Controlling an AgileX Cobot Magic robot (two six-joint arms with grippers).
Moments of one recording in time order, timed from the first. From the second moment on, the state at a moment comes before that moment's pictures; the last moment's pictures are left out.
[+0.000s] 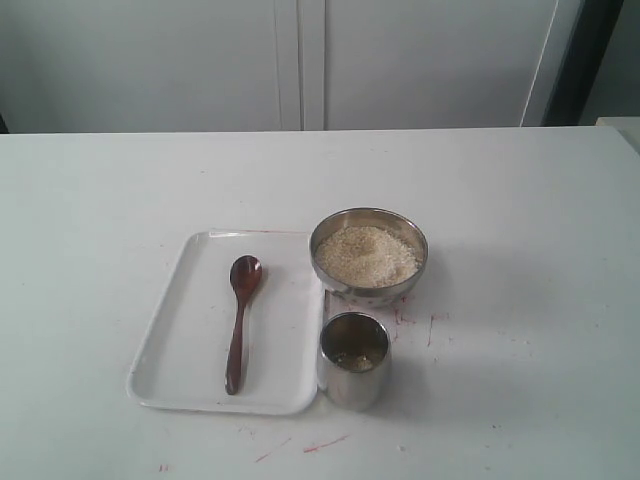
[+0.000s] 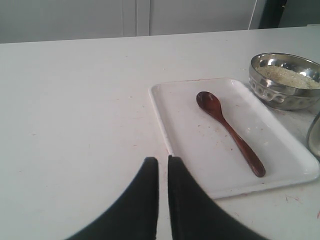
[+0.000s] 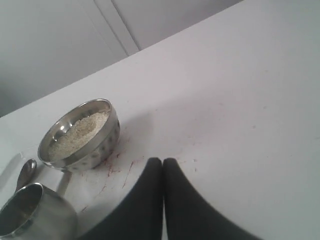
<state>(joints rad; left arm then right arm) -0.19 0.00 0.01 -0.16 0.08 -0.01 0.02 0.01 -0.01 -0.06 0.34 0.51</state>
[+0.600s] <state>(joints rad) -0.19 0.00 0.01 -0.16 0.08 -0.01 0.02 0.01 -0.01 -0.12 0.34 0.36</state>
